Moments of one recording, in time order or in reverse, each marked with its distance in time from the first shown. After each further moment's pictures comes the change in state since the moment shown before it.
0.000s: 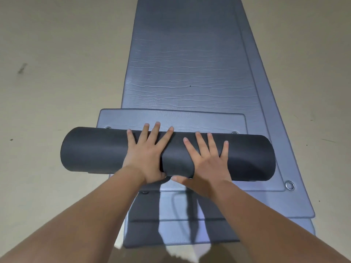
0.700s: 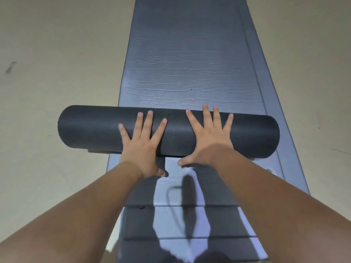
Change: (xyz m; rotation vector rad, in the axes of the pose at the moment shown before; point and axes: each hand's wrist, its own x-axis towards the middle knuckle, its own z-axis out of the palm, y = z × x) left_hand 0.054 -0.017 0.006 0.001 0.047 -0.076; right_hand 0.101 0.018 -0.046 -0.150 -0.037 0.066
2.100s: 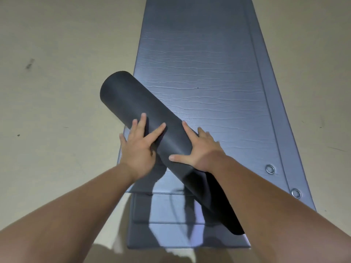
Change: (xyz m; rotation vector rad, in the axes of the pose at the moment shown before) left_hand -0.049 -0.021 -0.005 -0.517 0.153 -0.131; right_hand -0.038 -0.031 0.002 0.447 -0.279 0.010
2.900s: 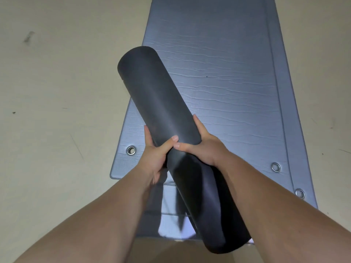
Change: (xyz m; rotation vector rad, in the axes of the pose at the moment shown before) left_hand -0.023 0.035 0.044 -1.611 -0.124 -0.612; right_hand -0.005 -0.001 0.013 0.490 -0.024 0.059
